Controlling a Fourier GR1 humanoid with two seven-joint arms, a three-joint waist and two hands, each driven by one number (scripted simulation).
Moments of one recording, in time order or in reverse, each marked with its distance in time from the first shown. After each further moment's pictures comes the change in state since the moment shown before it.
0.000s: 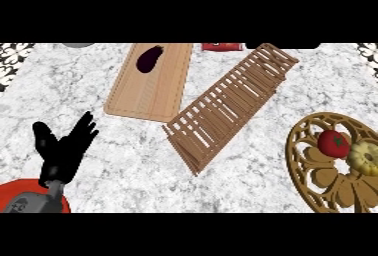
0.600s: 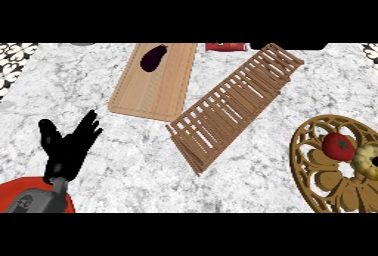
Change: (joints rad) left arm -0.018 -0.031 0.017 0.017 -0.038 -0.024 0.014; right arm -0.324 -0.042 0.296 0.061 0.229 -0.114 0.418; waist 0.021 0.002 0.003
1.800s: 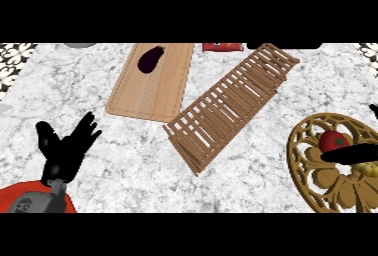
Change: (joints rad) left arm 0.025 -0.048 0.078 0.003 -0.068 -0.055 0.014; right arm -0.155 0.203 0.222 0.199 0.330 0.028 0.083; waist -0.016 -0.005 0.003
